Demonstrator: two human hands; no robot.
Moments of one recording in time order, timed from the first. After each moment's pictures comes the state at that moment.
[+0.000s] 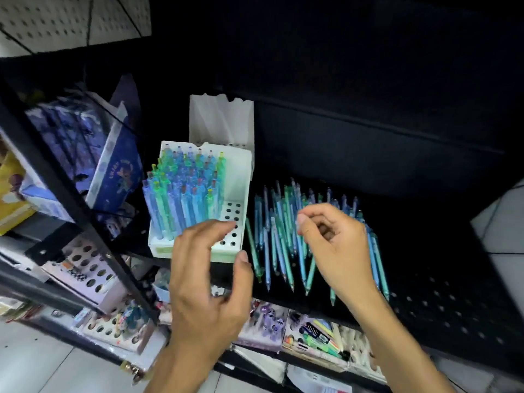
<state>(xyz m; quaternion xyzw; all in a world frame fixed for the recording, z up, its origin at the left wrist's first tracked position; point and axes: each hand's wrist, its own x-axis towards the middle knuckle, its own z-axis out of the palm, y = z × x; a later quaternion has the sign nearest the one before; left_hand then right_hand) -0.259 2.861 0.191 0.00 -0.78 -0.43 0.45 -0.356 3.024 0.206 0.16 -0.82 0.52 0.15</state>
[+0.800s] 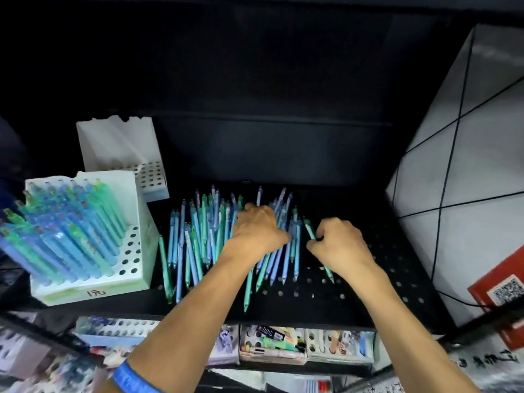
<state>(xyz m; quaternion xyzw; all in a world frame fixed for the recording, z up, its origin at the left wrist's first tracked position) -0.426 3.032 0.210 -0.01 -0.98 -0.13 -0.12 -0.395 3.185 0.198 -0.05 -0.98 0.20 -0.02</state>
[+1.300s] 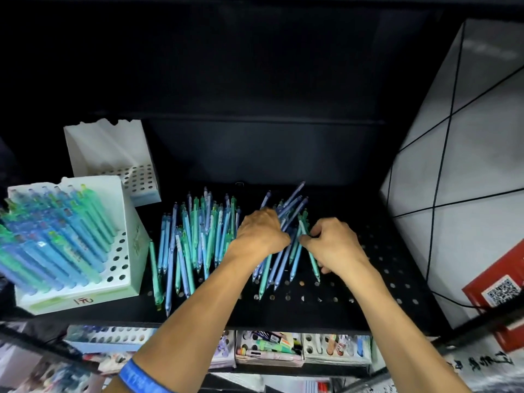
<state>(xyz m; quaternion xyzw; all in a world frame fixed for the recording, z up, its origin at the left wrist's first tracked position) -0.431 3.055 0.208 0.00 -0.98 -0.17 -0.14 -0.398 3.191 0.199 -0.10 -0.95 0.30 -0.06</state>
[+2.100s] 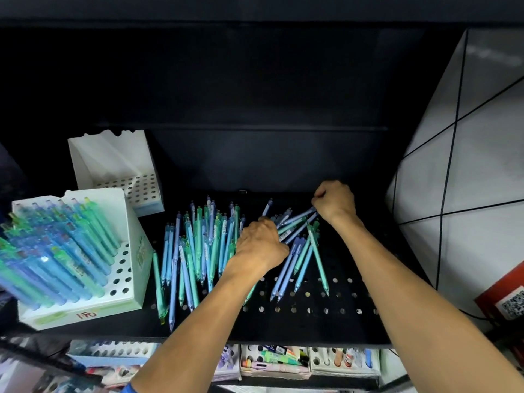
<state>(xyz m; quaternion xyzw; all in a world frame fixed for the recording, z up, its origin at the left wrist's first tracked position) -0.429 3.047 0.199 0.01 -0.98 -0.16 -0.11 -0.528 3.215 0.175 -0.09 -0.96 0.27 0.09</state>
